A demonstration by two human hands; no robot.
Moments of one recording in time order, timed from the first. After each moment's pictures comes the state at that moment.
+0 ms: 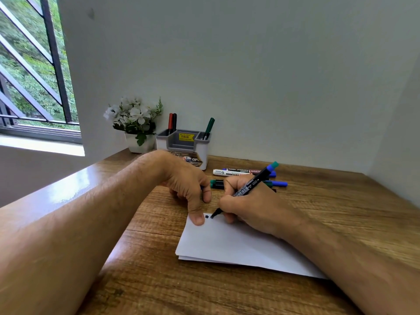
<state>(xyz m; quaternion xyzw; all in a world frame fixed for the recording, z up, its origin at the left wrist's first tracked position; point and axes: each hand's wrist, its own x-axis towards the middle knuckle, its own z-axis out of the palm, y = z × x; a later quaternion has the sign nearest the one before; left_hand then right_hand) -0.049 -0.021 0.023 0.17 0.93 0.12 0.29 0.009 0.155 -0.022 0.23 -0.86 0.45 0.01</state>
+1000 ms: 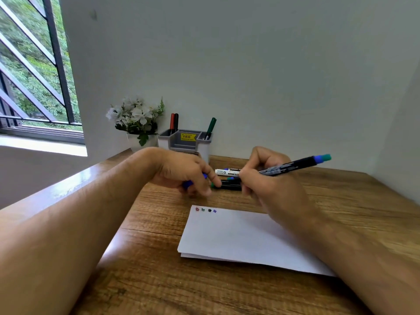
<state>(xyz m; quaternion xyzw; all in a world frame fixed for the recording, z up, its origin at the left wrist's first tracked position) -0.052 -0.037 0.025 0.17 0.87 0.37 0.29 0.005 0.166 -0.016 0.25 -0.74 0.60 0.18</state>
